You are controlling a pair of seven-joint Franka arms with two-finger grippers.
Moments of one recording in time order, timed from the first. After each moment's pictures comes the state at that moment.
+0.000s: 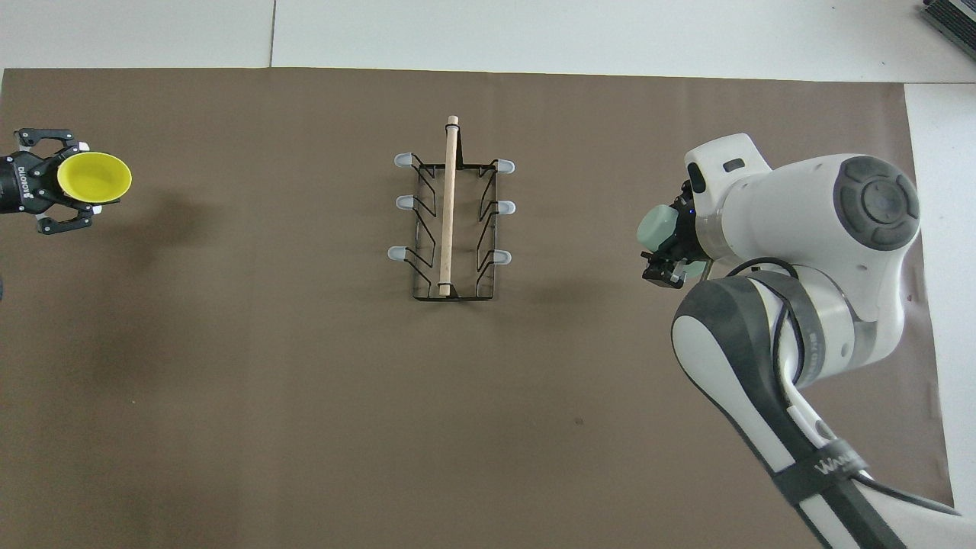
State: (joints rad) left arm 0.77 0.57 -0.52 -1.58 -0.53 2.13 -0.78; right arm -0.01 0.09 0.26 -1.93 0.12 2.22 -0.93
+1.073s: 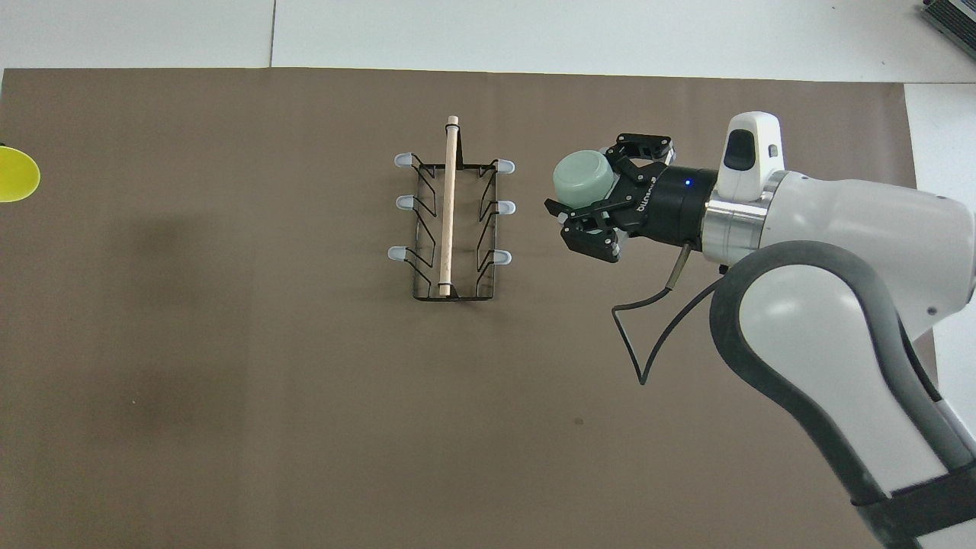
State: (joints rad) left arm 0.72 0.35 -0.53 -1.55 0.09 2.11 -1.00; right arm 0.07 0.04 0.27 -1.92 1.10 2.46 -1.32
